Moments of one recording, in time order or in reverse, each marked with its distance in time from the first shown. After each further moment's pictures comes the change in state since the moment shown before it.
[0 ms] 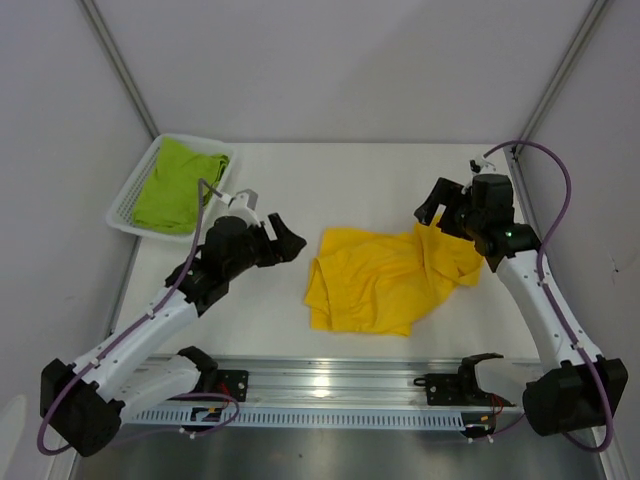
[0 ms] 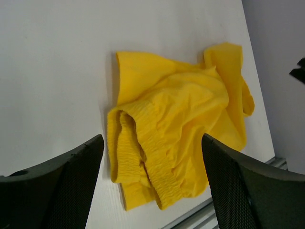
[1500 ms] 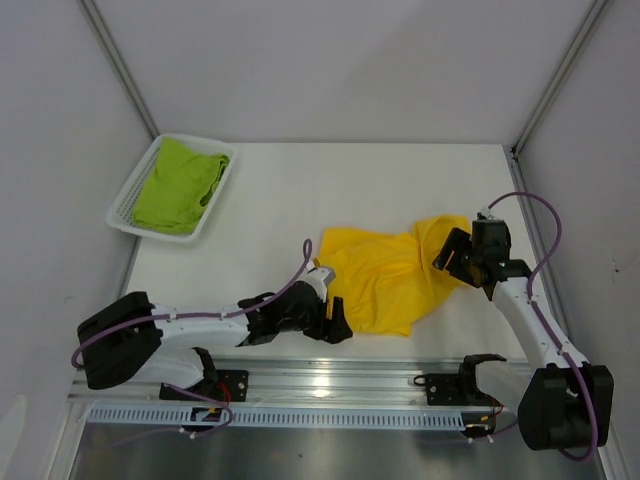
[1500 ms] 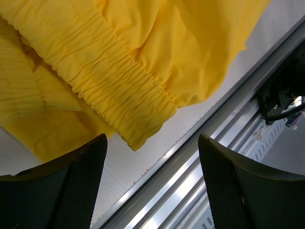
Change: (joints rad) left arm -0.563 0.326 -0.284 0.369 0.018 -0.079; right arm -0.114 -0.110 -0.374 0.008 0.086 0.012
